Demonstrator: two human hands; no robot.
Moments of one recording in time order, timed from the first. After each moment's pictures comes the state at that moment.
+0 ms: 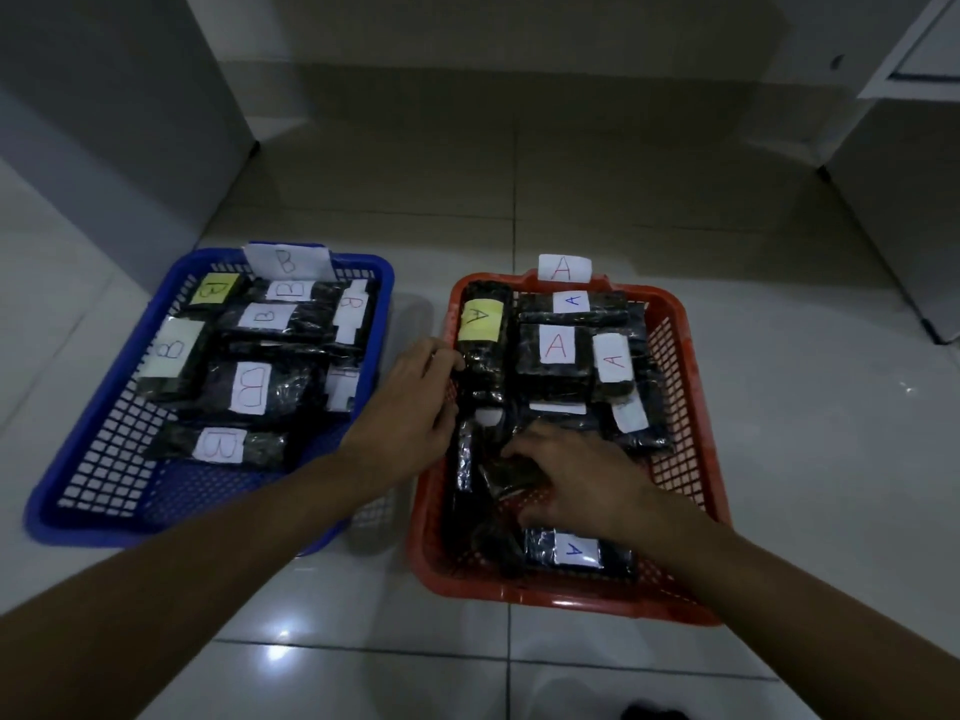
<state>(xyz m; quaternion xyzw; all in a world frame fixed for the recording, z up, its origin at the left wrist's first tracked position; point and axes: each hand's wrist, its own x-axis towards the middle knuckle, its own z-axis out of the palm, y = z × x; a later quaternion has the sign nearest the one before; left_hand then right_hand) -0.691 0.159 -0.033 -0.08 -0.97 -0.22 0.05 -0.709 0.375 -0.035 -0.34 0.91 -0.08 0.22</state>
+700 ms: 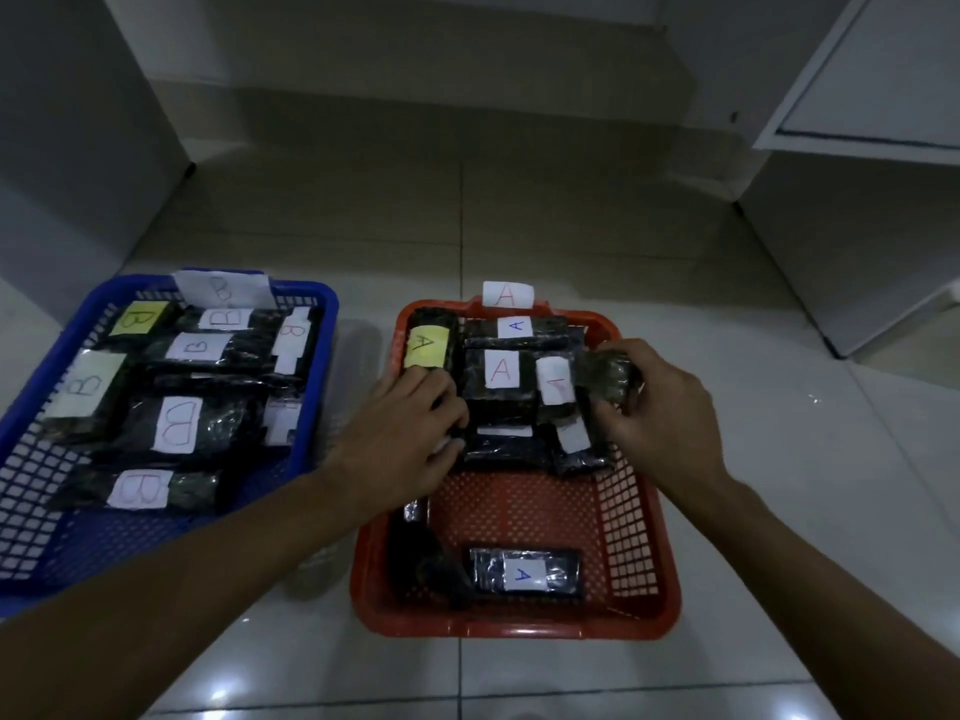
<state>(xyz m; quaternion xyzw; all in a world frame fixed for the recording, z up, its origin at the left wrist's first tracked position) -0.705 0.188 -0.026 -0.22 -0.97 -0.08 0.10 -0.748 0.457 0.005 -0.13 0.94 -0.30 -0.10</state>
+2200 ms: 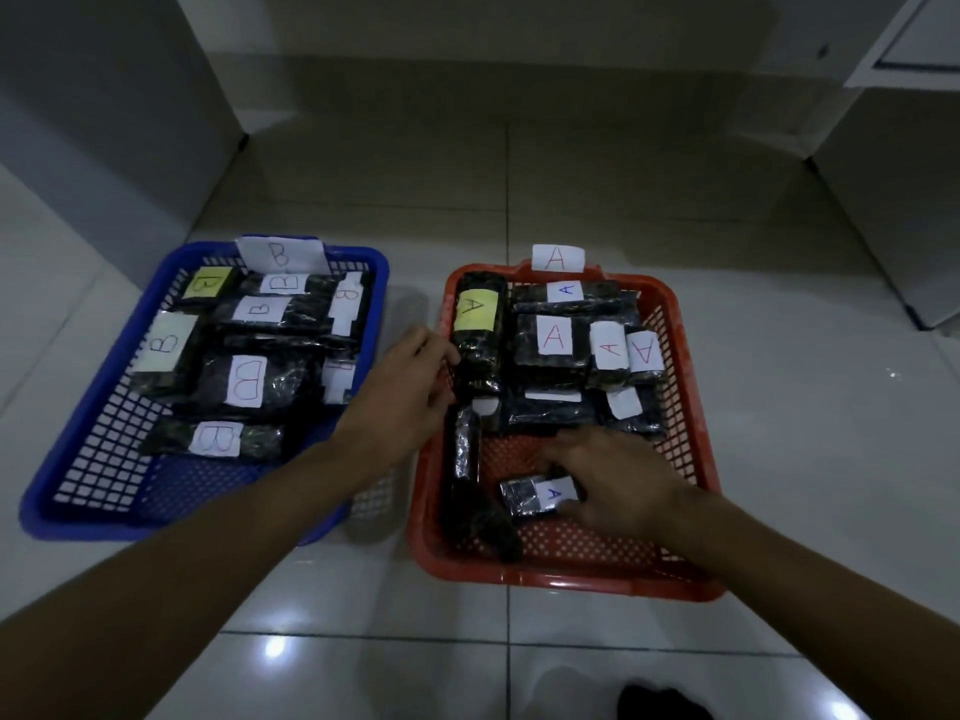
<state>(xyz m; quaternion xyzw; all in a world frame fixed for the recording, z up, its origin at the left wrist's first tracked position) -0.694 0.154 -0.027 -0.06 -0.96 -0.25 0.04 -0.706 0.407 -0.045 -0.37 0.91 -0.03 0.18</state>
